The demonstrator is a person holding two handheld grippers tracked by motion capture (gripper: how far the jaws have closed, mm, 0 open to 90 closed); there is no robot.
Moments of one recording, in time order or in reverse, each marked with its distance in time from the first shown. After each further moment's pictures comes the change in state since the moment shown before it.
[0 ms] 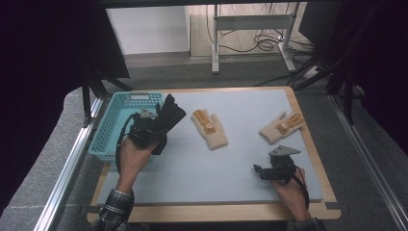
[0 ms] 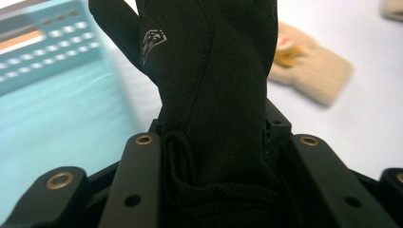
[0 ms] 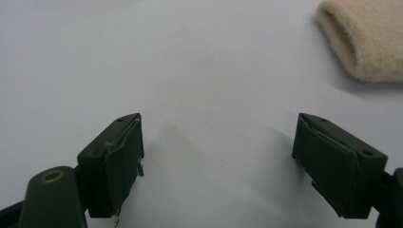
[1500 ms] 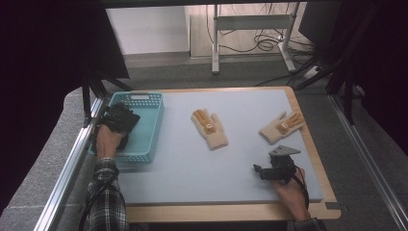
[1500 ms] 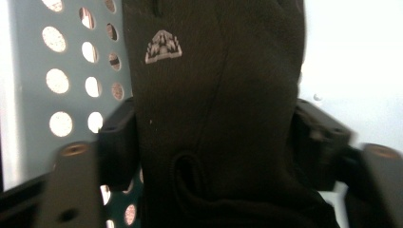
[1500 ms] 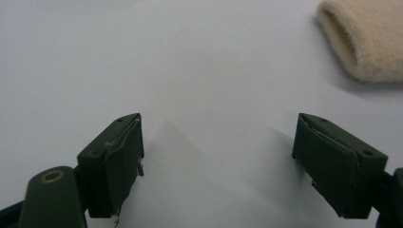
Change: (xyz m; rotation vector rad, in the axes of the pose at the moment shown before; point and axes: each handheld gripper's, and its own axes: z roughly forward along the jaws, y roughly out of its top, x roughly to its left) left arm 0.161 -0.030 0.085 0.478 0.336 -0.182; right arm 0.000 0.000 0.000 -0.001 0.001 0.001
